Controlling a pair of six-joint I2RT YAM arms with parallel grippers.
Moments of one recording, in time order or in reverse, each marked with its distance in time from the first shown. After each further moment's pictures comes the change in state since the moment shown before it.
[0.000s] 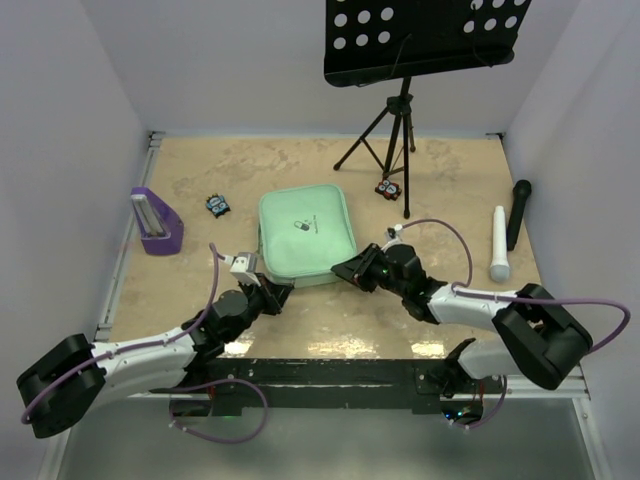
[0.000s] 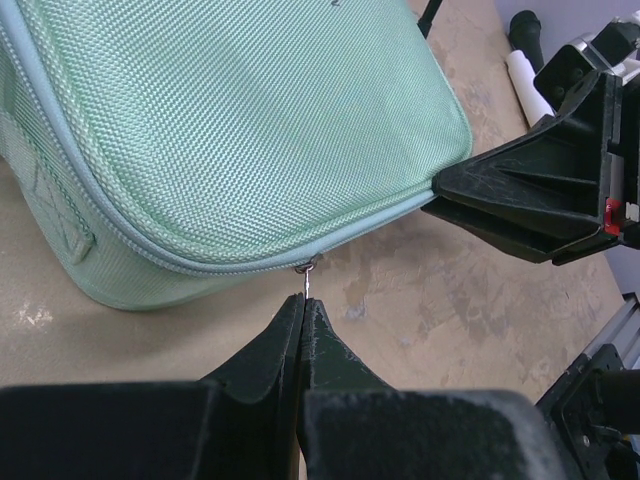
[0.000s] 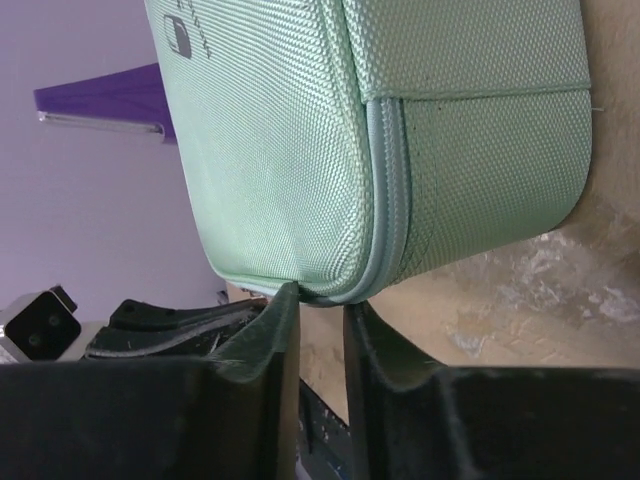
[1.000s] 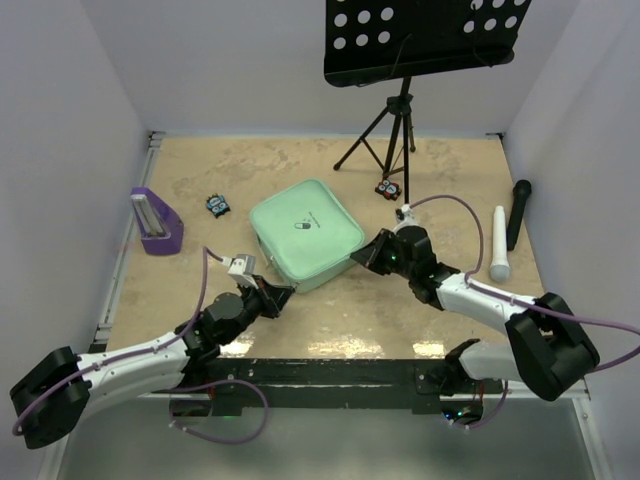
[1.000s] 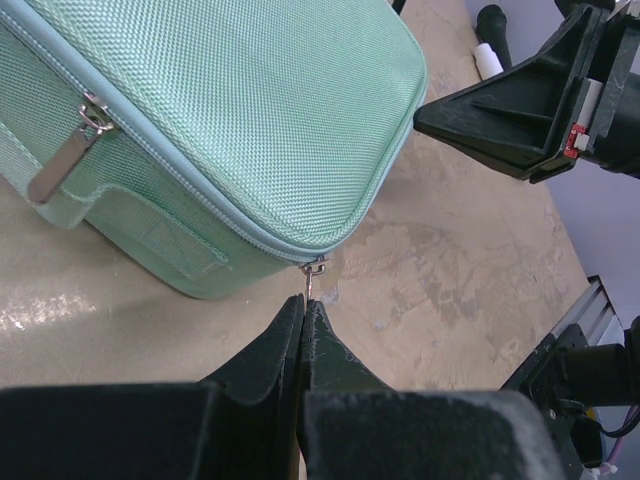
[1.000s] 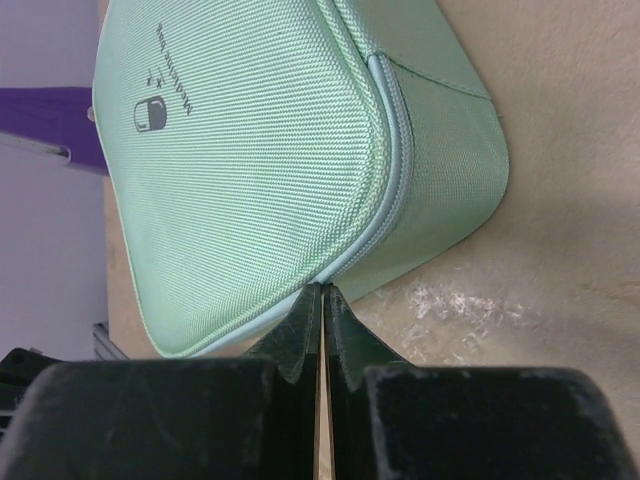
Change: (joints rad) left arm -0.007 -0.120 -0.007 -0.088 0.029 -0.014; right arm -0.137 -0.058 0.109 -0.221 0.023 -0.359
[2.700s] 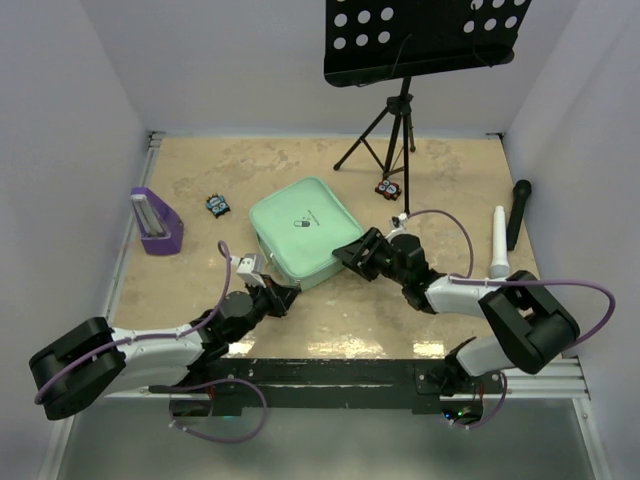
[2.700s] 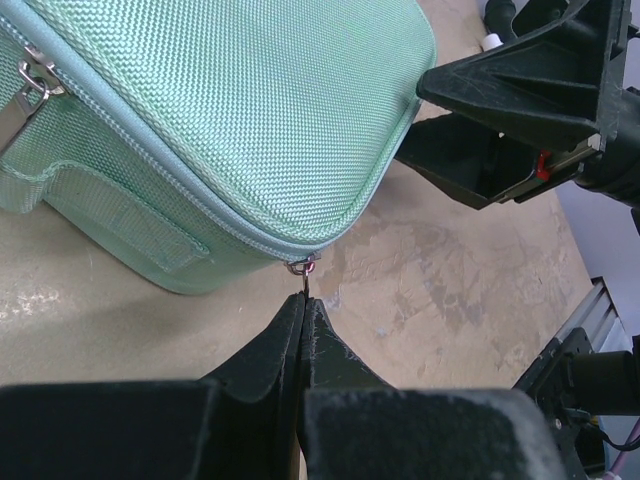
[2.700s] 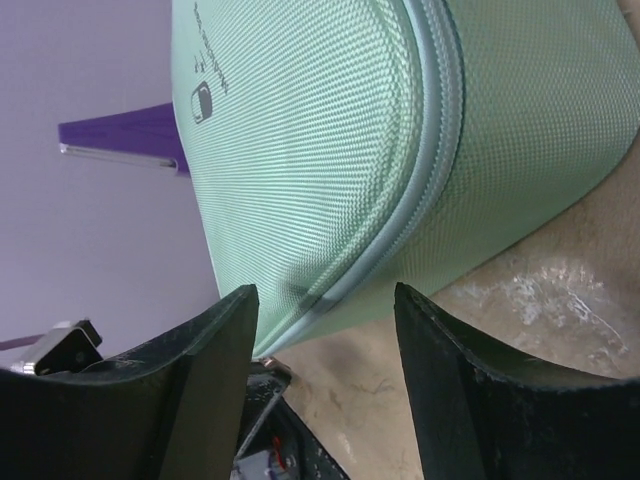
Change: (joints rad) left arm -0.021 0.261 -0.001 0.246 0.004 -0.034; right arm 0.038 0.150 -0.076 0.338 -0.077 0.303
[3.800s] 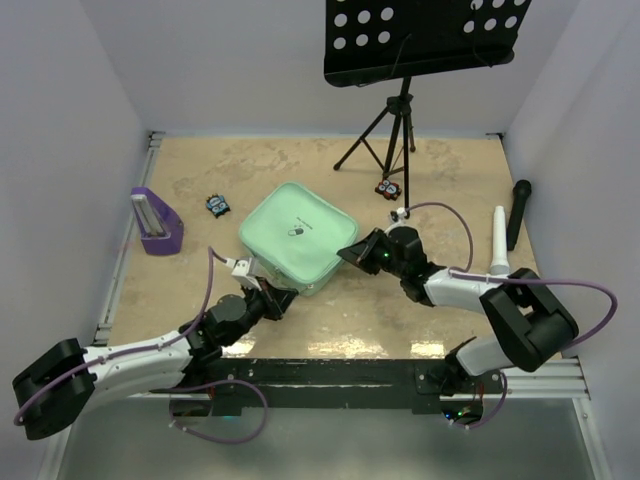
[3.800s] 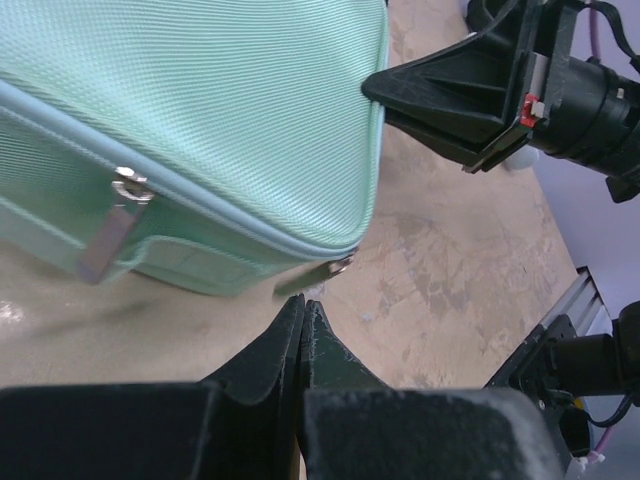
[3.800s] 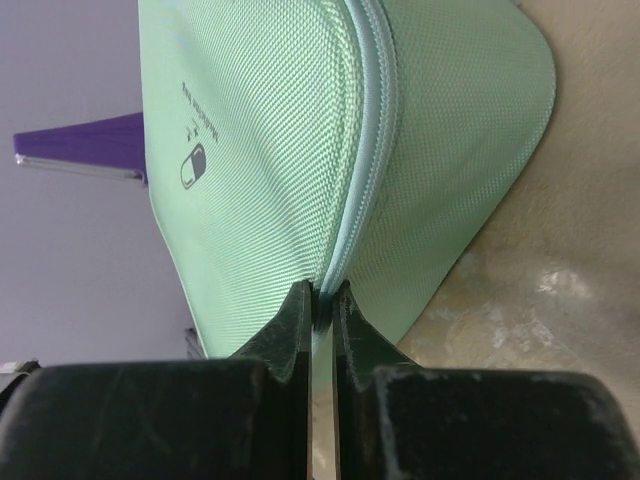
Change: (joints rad) left arm -0.019 -0.196 0.000 -0.171 -0.004 0.011; right arm -0.020 0.030 0.070 -0.095 0.006 -0.073
